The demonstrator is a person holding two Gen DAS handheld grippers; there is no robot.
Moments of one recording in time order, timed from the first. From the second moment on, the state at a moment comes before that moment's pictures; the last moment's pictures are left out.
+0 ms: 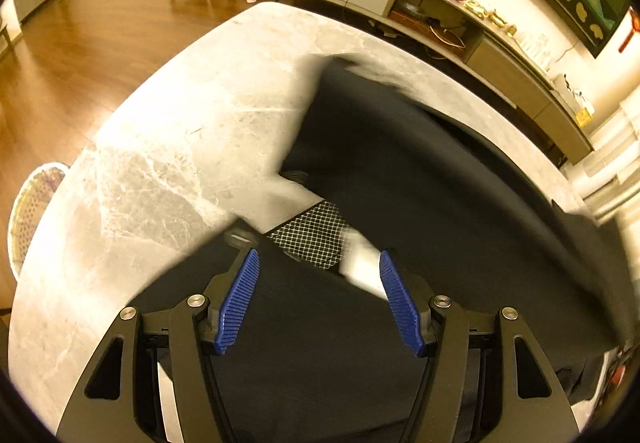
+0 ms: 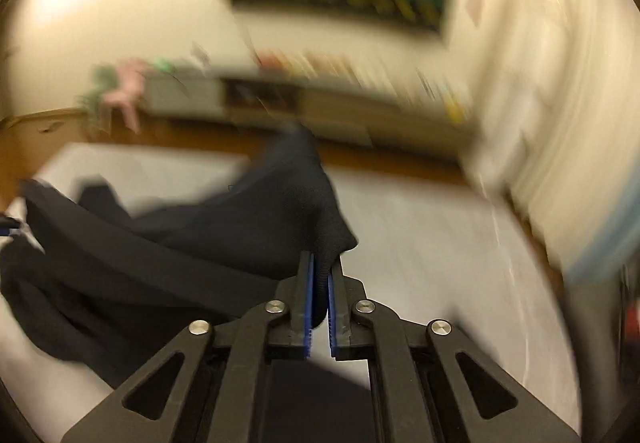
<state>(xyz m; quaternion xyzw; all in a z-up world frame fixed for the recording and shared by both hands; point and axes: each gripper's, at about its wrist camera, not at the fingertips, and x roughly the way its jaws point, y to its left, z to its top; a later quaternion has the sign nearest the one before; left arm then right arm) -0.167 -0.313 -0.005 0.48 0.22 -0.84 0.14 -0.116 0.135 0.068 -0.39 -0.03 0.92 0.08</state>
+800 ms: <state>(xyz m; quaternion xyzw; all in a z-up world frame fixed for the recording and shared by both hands) -0.188 -0.330 -0.020 0.42 0.44 -0.79 0.03 -0.125 0.214 -0.021 -0.50 0.17 0.85 0.08</state>
